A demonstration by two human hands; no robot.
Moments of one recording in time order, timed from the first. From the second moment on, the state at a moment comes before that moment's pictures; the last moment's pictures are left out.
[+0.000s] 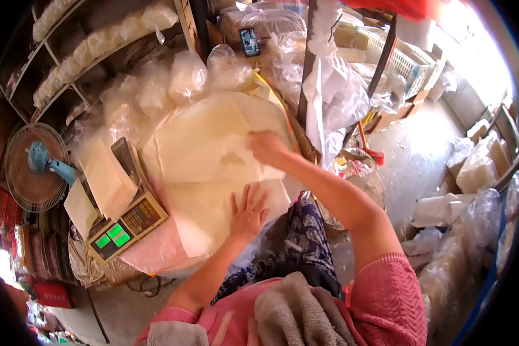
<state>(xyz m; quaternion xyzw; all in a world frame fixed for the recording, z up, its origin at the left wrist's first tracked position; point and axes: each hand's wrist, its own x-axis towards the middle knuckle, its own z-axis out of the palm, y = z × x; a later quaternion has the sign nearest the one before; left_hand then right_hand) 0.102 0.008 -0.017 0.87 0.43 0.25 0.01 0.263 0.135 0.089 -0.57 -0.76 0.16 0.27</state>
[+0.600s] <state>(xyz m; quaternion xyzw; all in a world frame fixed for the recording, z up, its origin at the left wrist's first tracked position) 0.027 0.087 0.006 0.71 0.55 0.43 0.08 0.213 0.246 0.140 -0.49 -0.85 -0.05 0.21</state>
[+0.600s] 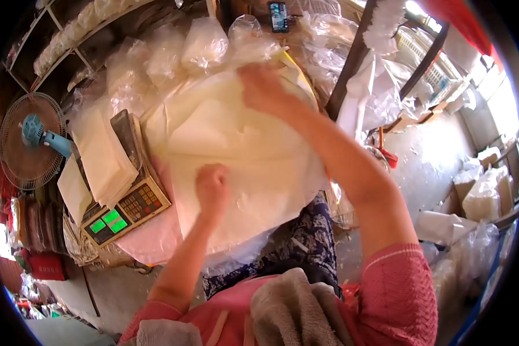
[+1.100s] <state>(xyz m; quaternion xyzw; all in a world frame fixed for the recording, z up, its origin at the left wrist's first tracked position) -0.019 0.143 -0.015 0.67 0.73 0.17 -0.04 0.055 0.256 0.107 -0.37 -0.92 0.01 0.07</state>
